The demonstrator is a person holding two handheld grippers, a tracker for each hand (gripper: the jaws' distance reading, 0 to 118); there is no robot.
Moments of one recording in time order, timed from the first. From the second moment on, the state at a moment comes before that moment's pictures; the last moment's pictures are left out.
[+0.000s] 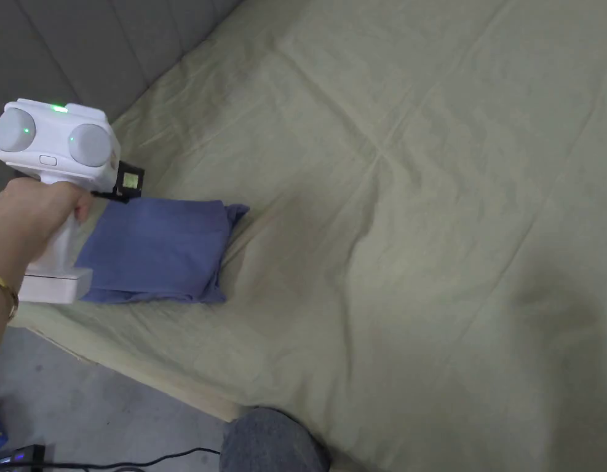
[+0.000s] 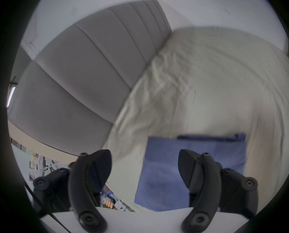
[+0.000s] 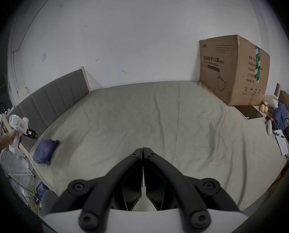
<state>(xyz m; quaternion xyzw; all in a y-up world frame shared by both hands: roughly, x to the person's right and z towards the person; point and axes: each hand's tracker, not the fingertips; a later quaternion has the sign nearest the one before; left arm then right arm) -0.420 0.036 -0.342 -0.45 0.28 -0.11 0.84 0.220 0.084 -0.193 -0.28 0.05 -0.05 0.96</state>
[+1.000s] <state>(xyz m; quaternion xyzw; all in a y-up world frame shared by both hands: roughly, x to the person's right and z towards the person) -0.014 0.138 -0.193 -0.07 -0.02 -0.03 1.00 0.307 0.161 -0.096 -0.07 -0.05 0.03 1.00</state>
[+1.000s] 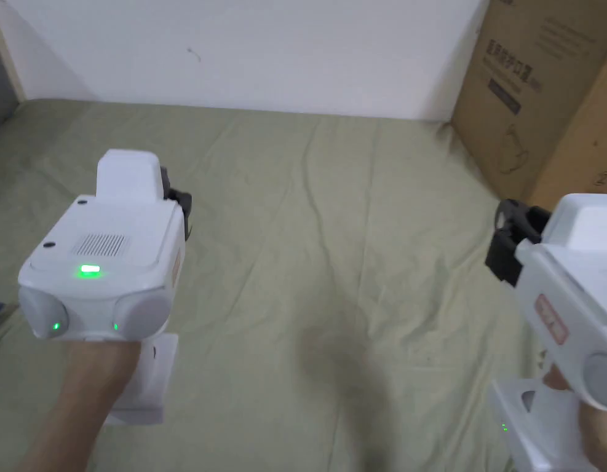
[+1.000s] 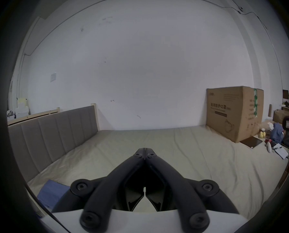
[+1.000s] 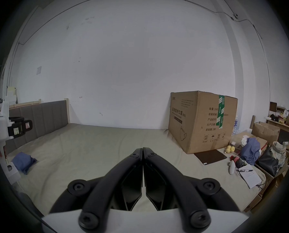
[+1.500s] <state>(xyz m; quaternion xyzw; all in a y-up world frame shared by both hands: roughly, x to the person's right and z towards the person) -0.006 0.087 -0.173 -0.11 -0.04 -0.04 0.99 0.304 0.111 -0.089 -0.11 -0.04 0.04 0.99</state>
